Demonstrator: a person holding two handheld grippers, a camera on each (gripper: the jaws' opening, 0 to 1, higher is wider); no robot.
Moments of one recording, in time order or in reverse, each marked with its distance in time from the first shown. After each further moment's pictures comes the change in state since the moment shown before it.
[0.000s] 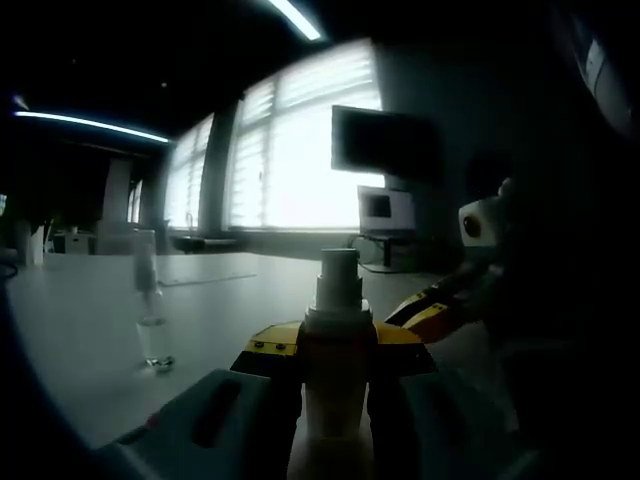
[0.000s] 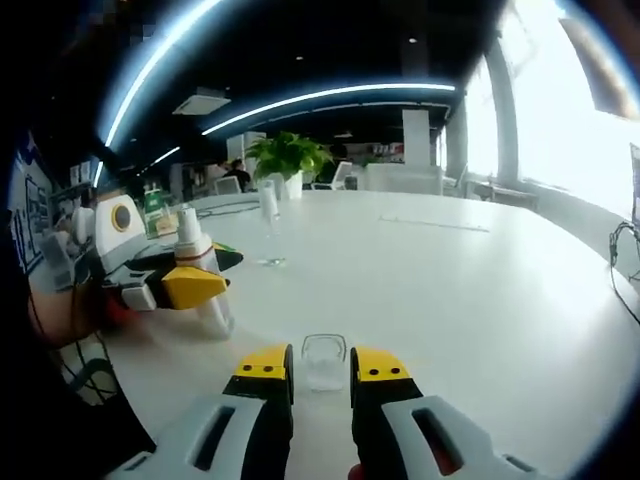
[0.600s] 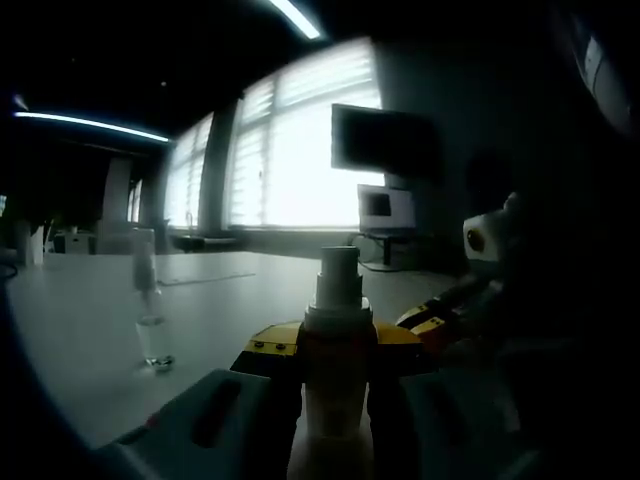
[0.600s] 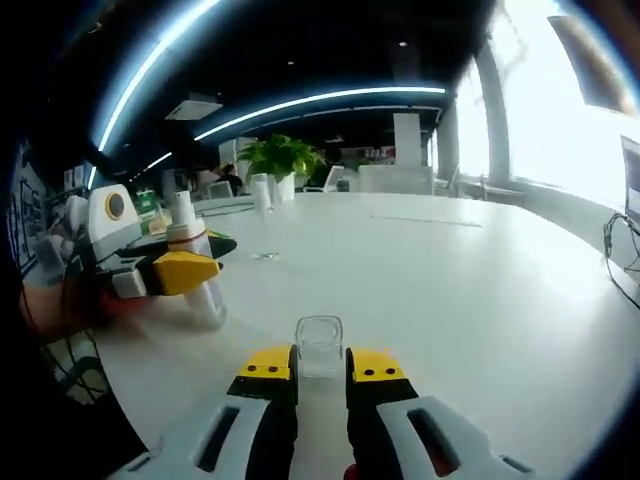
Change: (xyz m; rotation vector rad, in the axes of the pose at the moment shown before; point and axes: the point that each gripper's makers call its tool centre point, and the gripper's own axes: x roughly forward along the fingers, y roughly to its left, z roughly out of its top) left arm 0.000 0.000 0.000 0.003 0.006 0.001; right arm 0.004 -0.003 -0.014 -0.008 -0.014 -0.034
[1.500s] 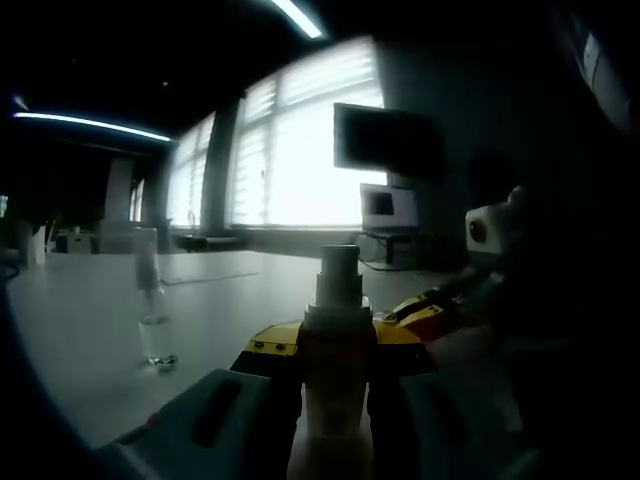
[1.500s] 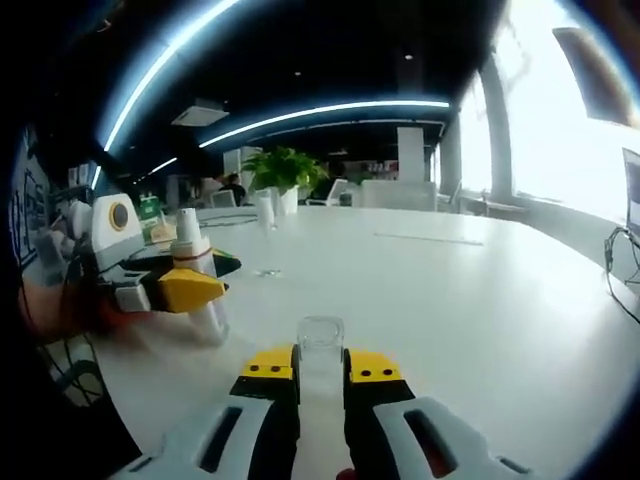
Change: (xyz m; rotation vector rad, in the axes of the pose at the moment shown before) left arm 0.000 0.002 -0.002 0.001 0.004 0.013; right arm -0.001 0.002 0.021 -0.026 -0.075 0.000
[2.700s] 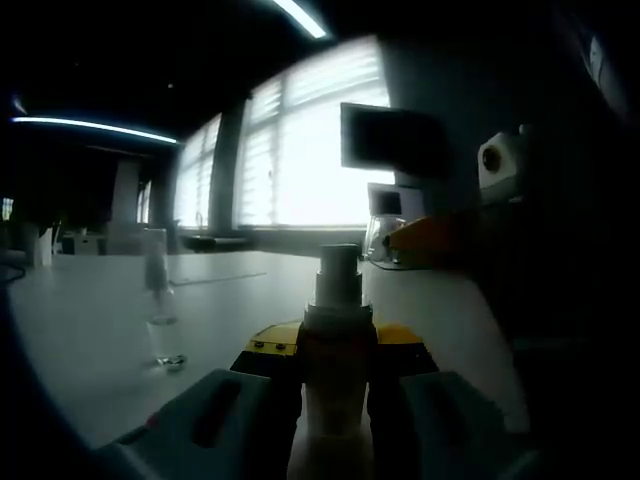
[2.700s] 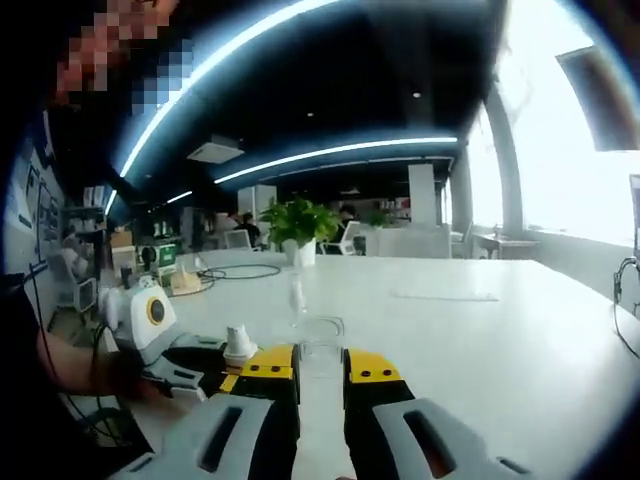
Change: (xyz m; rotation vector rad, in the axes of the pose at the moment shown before) left arm -0.001 0.008 -0.001 0.008 0.001 0.035; right arm -0.012 0.032 0.089 0.014 -0.168 0.072
